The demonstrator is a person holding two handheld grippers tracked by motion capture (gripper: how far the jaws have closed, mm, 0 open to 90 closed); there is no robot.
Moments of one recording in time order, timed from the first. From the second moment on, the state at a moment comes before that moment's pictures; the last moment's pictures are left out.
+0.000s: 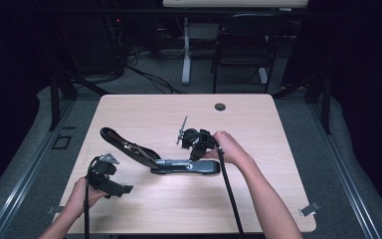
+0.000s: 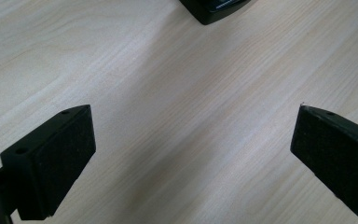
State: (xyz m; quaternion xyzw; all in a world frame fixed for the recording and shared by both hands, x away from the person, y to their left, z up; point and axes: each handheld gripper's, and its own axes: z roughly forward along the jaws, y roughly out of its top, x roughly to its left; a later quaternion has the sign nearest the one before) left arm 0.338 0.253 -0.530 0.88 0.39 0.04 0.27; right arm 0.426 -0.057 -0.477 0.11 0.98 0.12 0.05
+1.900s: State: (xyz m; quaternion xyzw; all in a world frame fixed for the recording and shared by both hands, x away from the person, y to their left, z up) left arm 0.339 0.253 -0.532 0.88 0.39 0.04 0.26; right arm 0.443 -0.022 -0.497 0.07 0.99 0.13 0.01
